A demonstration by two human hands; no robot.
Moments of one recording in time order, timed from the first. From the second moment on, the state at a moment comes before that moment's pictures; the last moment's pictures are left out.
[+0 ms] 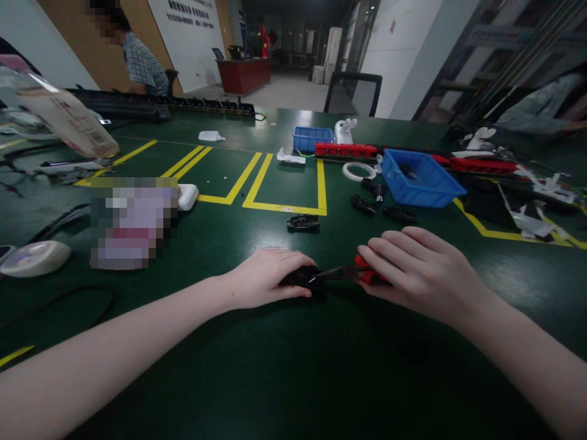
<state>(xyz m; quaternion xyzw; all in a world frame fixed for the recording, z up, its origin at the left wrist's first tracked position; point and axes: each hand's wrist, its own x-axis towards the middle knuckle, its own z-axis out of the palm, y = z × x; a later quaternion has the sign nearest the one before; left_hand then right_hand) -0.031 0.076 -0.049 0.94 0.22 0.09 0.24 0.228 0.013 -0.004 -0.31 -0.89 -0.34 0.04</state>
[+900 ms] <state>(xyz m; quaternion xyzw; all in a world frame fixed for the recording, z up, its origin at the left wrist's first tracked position) -0.031 0.073 -0.046 0.94 0.23 0.10 0.24 0.222 0.012 -0.015 -0.40 -0.89 -0.21 0.11</state>
